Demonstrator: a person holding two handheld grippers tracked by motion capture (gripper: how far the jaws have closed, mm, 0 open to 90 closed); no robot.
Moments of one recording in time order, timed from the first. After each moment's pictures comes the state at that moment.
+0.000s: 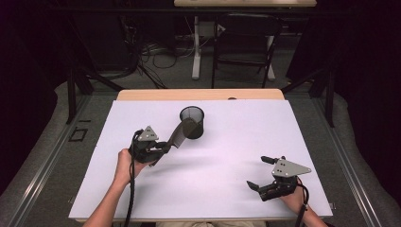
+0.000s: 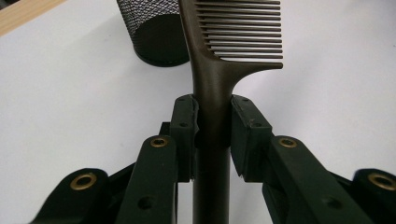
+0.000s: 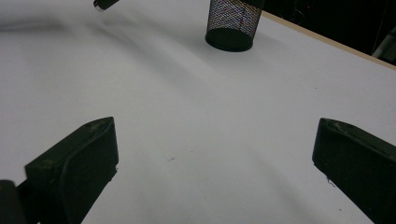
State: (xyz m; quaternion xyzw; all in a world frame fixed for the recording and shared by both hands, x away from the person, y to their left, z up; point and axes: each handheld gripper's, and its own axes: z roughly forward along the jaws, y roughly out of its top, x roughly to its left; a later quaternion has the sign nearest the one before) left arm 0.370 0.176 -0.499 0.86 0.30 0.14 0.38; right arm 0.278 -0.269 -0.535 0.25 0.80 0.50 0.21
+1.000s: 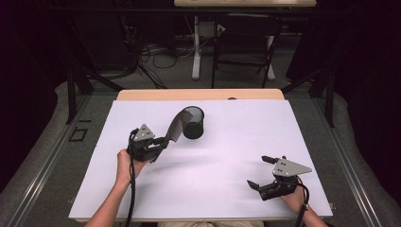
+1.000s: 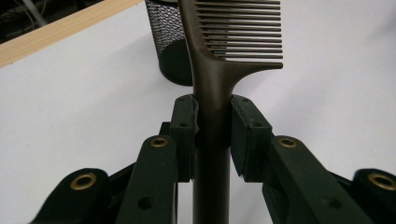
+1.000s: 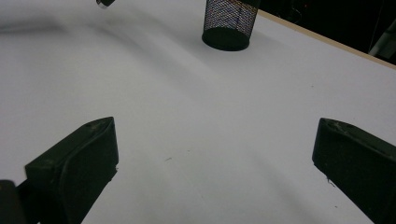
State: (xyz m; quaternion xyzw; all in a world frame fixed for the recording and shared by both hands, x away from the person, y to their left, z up) left arm 0.369 0.180 -0.499 0.83 0.33 0.18 0.41; right arm 0.279 -0.270 -0.535 0.26 0.80 0.50 0.21
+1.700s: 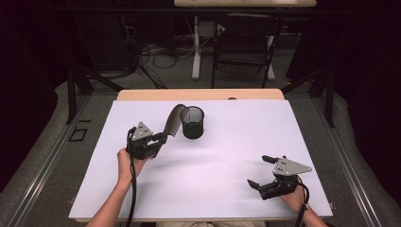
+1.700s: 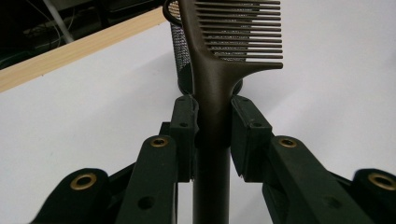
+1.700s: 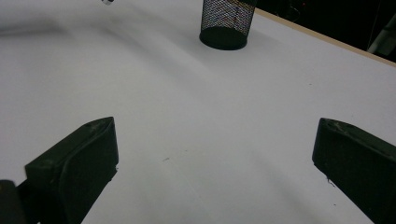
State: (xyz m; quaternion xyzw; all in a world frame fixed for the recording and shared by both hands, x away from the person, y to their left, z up) left arm 0.371 0.181 -0.497 0.80 0.35 0.21 0.44; right arm 0.280 -0.271 -0.535 0.27 0.80 0.50 0.21
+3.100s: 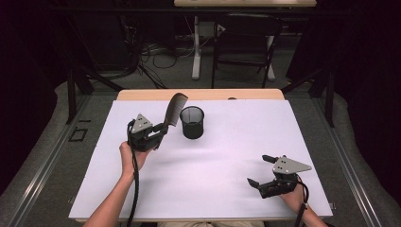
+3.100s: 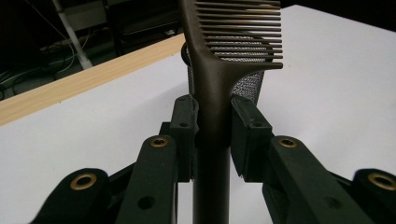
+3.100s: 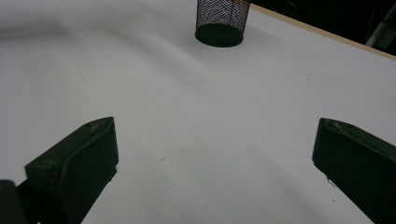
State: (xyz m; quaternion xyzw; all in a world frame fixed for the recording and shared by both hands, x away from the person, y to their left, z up) left arm 0.387 0.177 -0.483 0.77 0.36 0.23 0.47; right arm 0.283 -0.272 -0.536 0.28 0.80 0.49 0.21
